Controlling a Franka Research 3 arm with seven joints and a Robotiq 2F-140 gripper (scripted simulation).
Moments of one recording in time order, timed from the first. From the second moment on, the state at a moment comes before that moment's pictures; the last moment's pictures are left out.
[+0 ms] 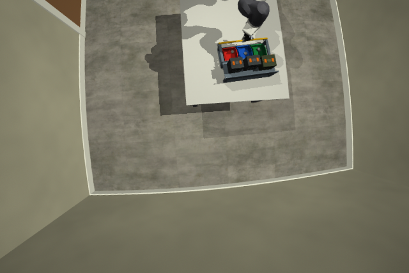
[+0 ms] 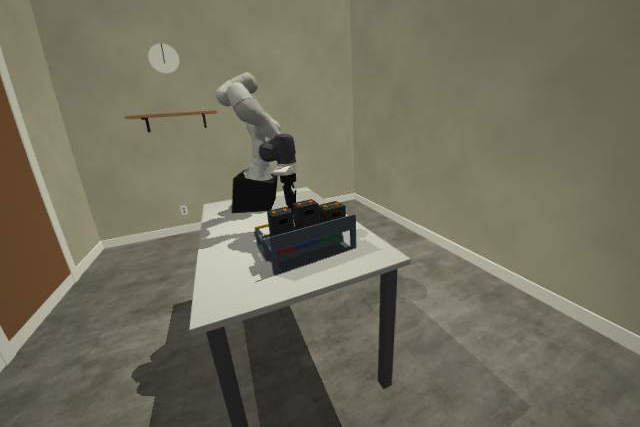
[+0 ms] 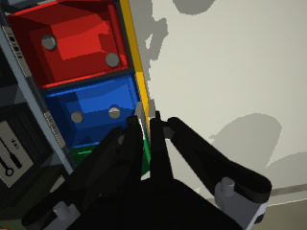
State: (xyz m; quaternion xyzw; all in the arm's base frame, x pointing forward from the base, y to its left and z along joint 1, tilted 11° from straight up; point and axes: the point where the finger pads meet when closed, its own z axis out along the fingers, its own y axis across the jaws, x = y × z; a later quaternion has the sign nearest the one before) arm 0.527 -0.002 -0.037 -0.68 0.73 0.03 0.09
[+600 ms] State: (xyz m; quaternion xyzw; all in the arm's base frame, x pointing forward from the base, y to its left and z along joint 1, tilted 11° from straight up) arm 0.528 -0.002 -0.038 -0.68 0.73 0.03 0.09
